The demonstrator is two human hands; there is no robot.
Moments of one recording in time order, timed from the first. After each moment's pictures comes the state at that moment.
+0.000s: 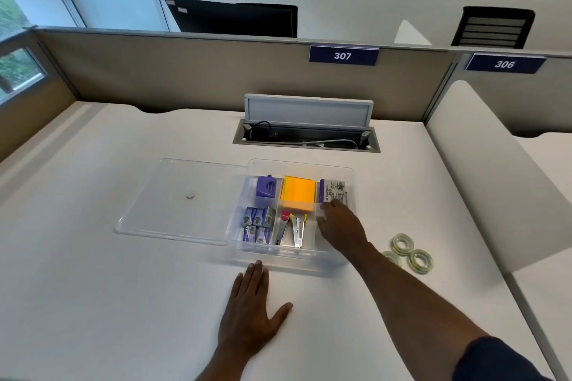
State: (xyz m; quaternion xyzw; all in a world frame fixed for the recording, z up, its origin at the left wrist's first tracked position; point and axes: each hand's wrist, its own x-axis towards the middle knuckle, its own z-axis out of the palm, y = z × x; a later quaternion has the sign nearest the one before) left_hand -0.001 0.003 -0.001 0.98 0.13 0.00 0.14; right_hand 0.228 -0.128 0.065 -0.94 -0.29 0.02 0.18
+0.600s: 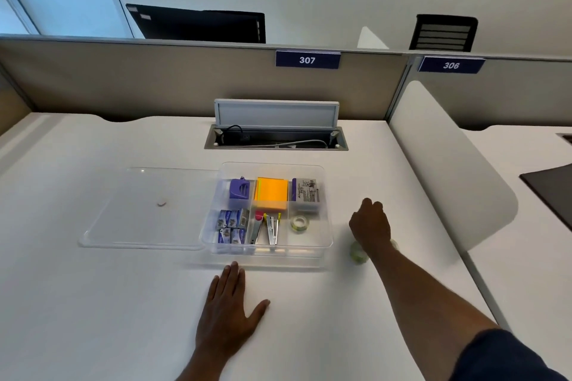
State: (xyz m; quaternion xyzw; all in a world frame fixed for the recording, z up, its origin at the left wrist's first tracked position) left_hand -0.004 0.000 -0.005 0.99 0.12 0.01 0.12; right_hand 0.238 -0.224 0.084 -0.98 0.01 0.03 0.18
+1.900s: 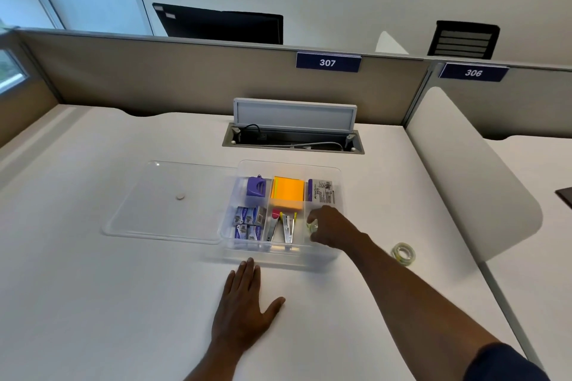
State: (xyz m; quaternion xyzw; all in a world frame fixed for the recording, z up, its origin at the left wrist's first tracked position) left_hand -0.003 -0.003 0.006 0.98 0.12 0.00 0.15; right_hand 0.217 -0.146 0.091 -0.93 -0.28 0.18 0.17
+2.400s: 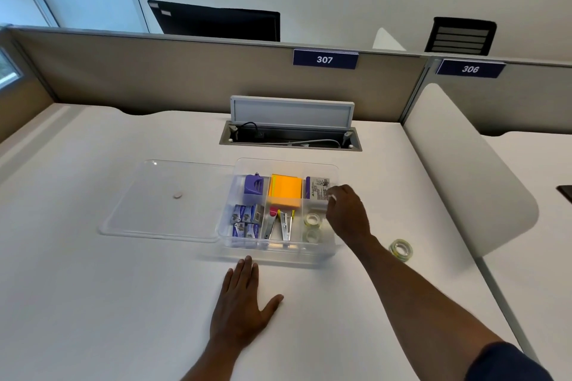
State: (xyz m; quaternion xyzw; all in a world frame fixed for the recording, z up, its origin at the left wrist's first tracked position) left_hand -0.005 0.001 0.006 0.98 0.12 0.01 0.15; right_hand 0.221 -0.155 0.099 -0.94 -0.21 -0.08 0.27
